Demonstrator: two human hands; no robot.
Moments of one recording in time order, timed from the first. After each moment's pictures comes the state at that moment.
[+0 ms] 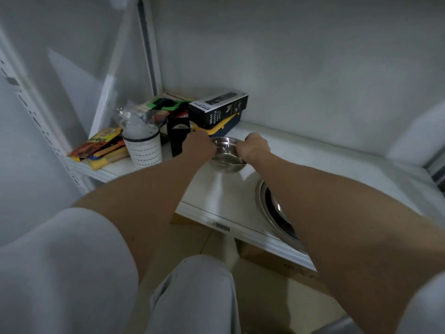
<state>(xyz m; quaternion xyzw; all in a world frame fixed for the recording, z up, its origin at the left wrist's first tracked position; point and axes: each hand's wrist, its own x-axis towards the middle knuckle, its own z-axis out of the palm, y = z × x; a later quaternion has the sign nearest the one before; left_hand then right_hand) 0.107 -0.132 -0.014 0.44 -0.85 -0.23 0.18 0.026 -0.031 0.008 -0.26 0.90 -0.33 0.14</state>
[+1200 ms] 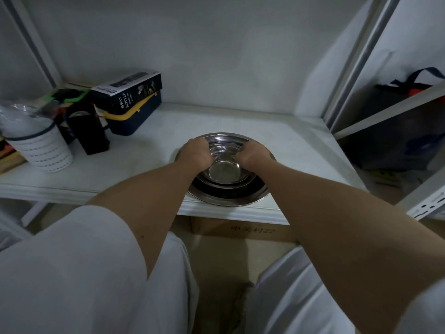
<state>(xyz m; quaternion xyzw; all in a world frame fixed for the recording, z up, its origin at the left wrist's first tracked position) 0.030 0.033 -0.048 0.27 -0.94 -0.20 0.04 -0.024 0.164 -0.028 -0.19 0.95 -0.21 0.13</state>
